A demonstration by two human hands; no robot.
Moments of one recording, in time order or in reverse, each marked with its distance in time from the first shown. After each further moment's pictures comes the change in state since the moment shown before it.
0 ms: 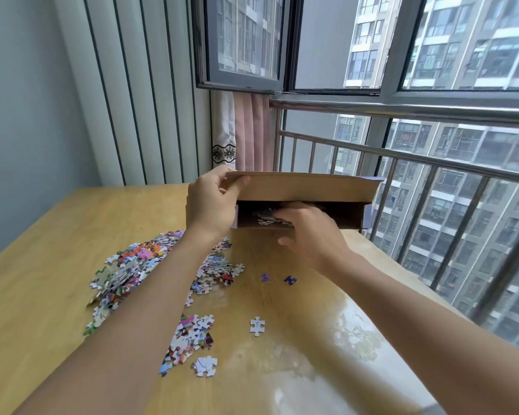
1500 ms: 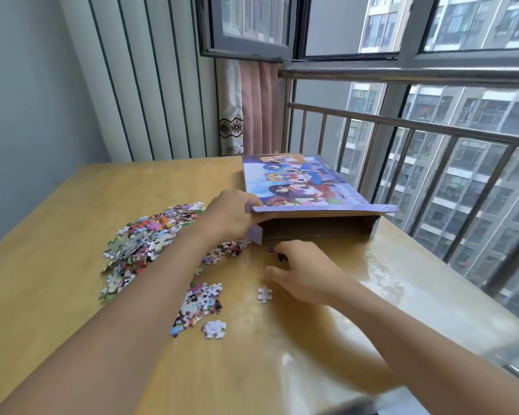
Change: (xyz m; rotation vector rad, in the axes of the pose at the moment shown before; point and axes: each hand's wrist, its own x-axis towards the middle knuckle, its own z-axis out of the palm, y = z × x) left_hand -0.028 -0.037 0.007 0.458 -0.636 -0.097; right_hand -0.070 -0.043 0.018 0.276 -0.417 0.138
